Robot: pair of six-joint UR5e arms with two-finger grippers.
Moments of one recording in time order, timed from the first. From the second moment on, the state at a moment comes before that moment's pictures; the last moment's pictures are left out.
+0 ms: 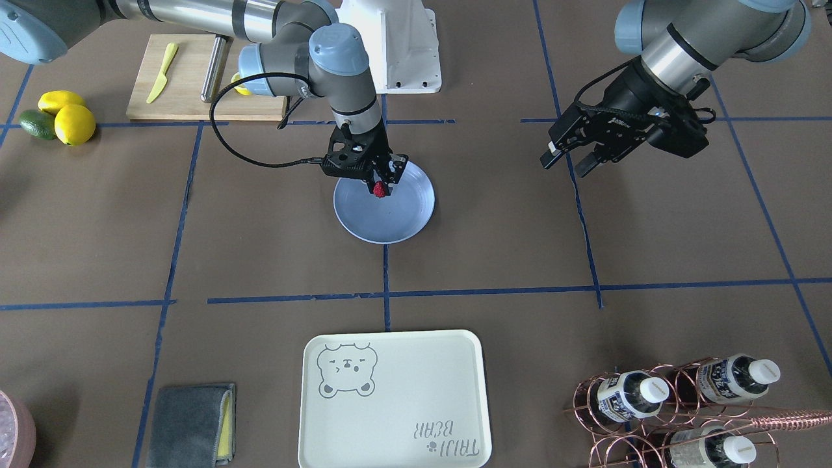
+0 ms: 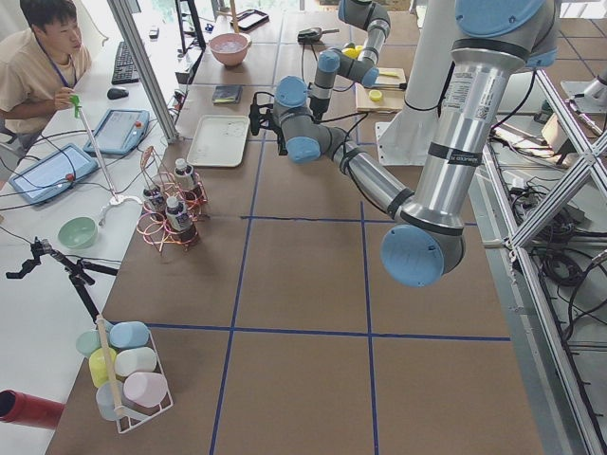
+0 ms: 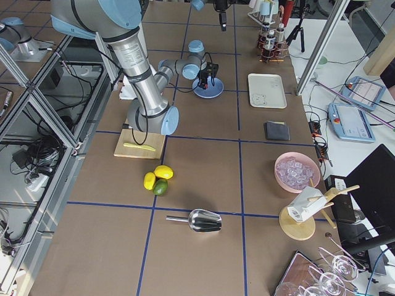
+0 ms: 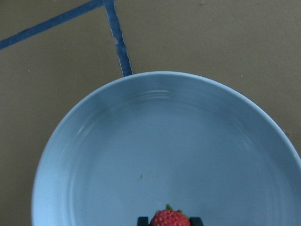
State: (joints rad) left arm -0.92 -1.83 -1.94 -2.14 -2.24 -1.34; right arm 0.37 -0.89 1.58 -1.32 1.69 1.64
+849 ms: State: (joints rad) left arm -0.91 -1.83 -1.94 -2.14 -2.24 -1.34; right arm 0.37 -0.88 1.55 -1.32 1.68 1.64
